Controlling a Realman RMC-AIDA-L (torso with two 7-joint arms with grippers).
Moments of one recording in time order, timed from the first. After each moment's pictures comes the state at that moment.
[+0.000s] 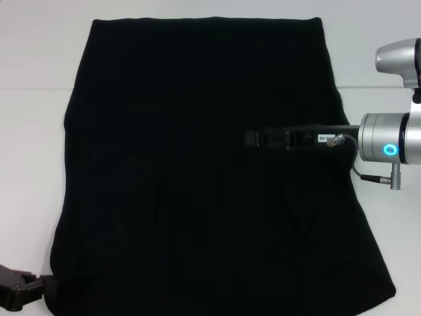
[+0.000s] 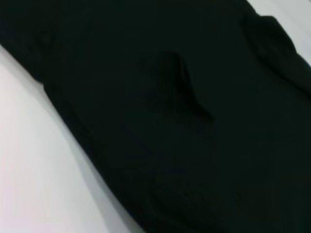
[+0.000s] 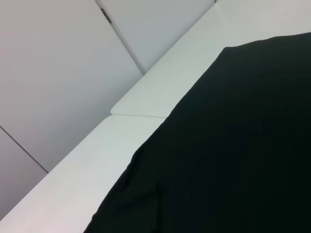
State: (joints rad) left arm -0.39 -2.09 0.30 0.95 2.60 1.73 -1.68; right arm 0.84 2.07 -0.64 -0.44 -2.11 -1.16 1.86
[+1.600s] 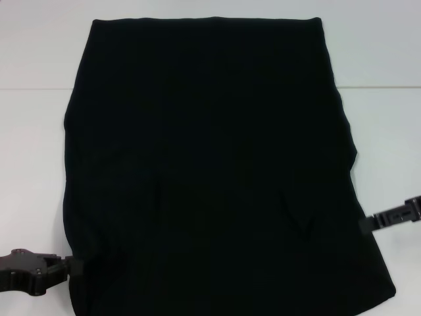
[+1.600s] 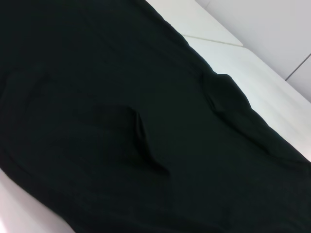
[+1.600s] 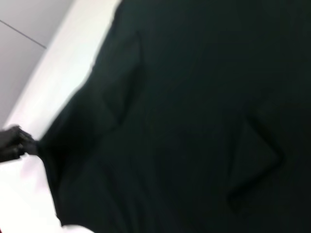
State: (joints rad) left arm -0.39 -2.09 0.28 0.85 2.46 1.75 -1.65; right arm 0.70 1.84 -0.75 -0.61 -2.35 -1.69 2.22
